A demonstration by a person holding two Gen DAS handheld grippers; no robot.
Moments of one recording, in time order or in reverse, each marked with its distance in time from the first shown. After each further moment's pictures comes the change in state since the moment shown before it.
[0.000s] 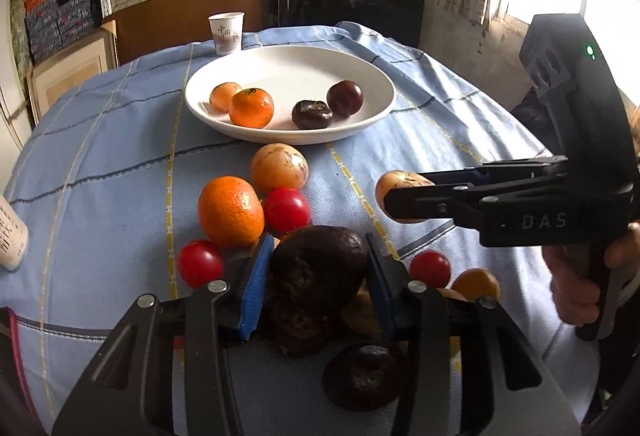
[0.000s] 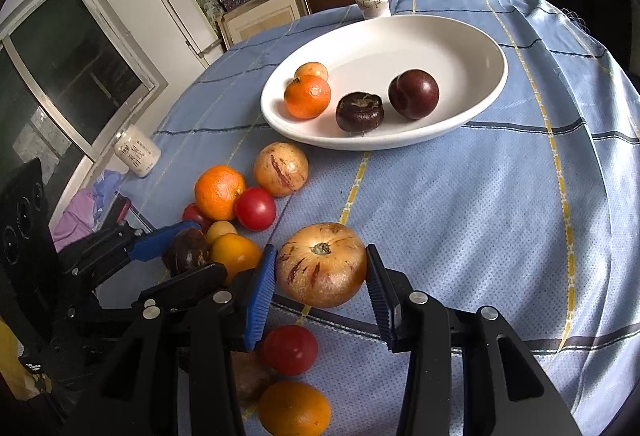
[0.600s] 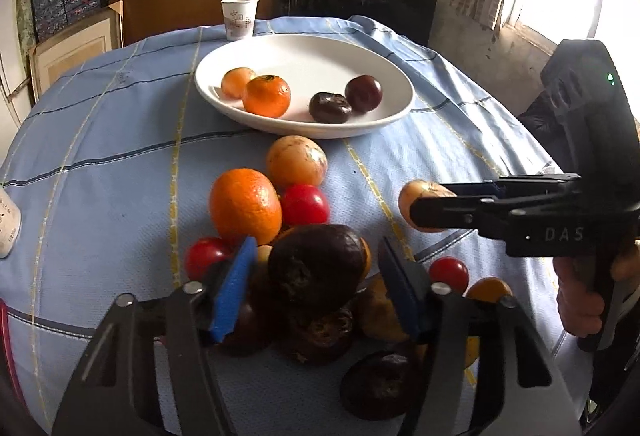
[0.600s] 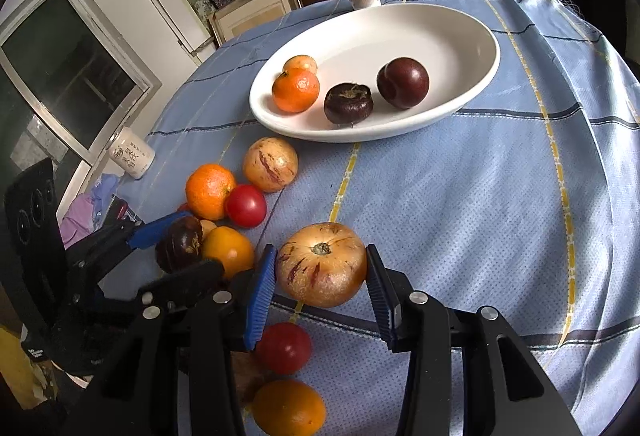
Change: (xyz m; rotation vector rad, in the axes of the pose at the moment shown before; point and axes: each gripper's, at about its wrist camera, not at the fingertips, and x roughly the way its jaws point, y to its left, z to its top) left arm 0.014 0.015 0.003 -0.048 0.032 0.001; right arm 0.008 -0.007 -0.002 0.034 0.054 -0.010
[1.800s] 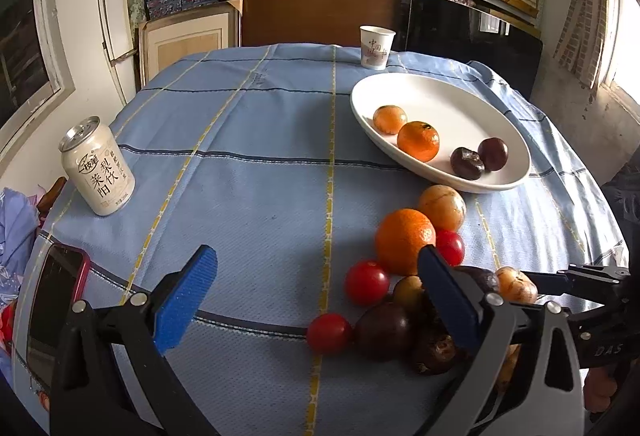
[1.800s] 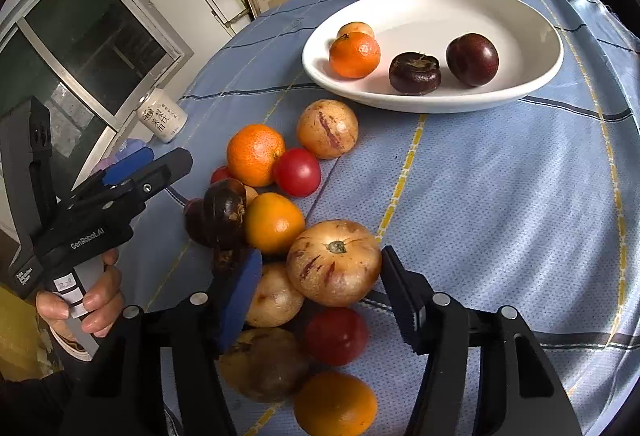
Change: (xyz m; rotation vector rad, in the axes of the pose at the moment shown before) left arm -0.042 0.054 0.001 -0.234 -0.077 0.339; right arm 0.016 0.023 -0.006 -0.081 0.077 0.092
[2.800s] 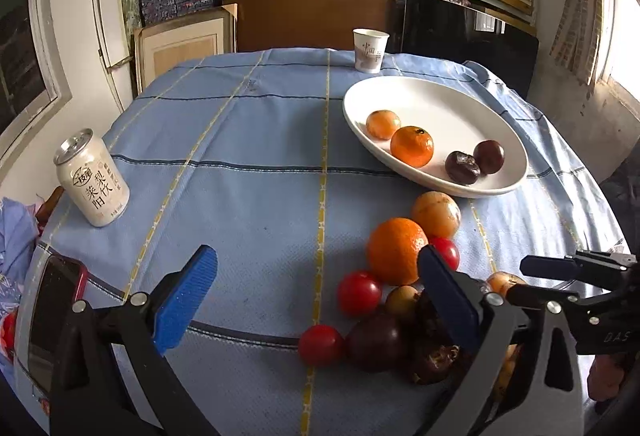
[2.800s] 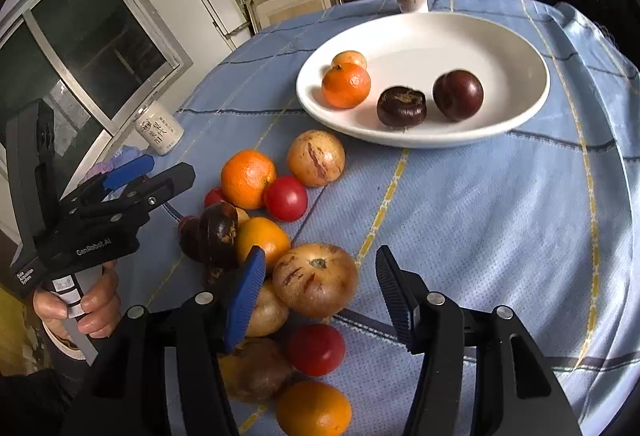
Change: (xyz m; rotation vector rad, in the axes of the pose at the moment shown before) left arm 0.002 -0.006 0.007 0.022 -0.012 -0.004; right arm -0.011 -0.004 0.006 -0.028 -0.053 -0.040
